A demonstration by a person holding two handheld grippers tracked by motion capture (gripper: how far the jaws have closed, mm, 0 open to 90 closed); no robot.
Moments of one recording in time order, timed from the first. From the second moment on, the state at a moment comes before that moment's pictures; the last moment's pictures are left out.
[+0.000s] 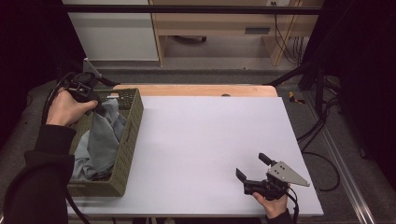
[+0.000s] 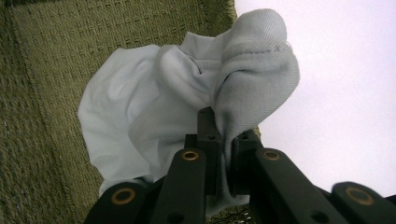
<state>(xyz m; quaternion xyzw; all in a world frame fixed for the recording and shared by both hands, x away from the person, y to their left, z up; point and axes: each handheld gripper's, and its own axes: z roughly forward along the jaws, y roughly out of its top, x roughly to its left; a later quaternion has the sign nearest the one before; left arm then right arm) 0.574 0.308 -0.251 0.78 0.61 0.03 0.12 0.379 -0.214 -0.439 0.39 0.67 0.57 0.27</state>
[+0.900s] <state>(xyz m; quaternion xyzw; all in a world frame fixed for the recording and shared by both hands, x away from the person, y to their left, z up) 0.562 0.305 -0.201 0.78 0.60 0.07 0.14 0.381 -0.213 -0.438 0.40 0.67 0.56 0.27</state>
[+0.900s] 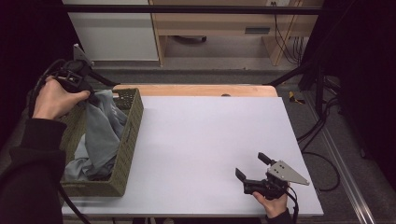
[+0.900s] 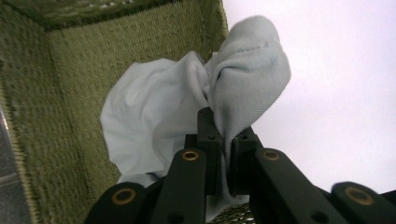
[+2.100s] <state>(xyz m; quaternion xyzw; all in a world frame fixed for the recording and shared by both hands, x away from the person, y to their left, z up) 0.520 0.292 -0.074 0.78 0.58 0.15 0.19 0.381 -0.212 -0.433 0.39 0.67 0.57 0.26</state>
